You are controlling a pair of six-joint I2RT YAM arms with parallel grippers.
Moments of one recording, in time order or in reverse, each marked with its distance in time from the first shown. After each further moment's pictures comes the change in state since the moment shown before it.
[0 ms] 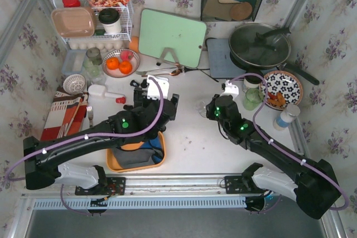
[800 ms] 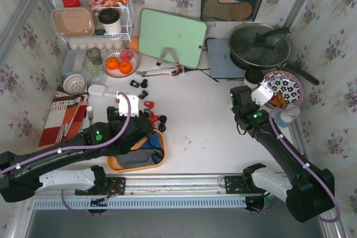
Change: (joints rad) left arm 0.002 -0.263 -0.201 -0.367 0.024 -0.320; right arm -0.233 -0.013 0.151 -0.420 0.288 0.261
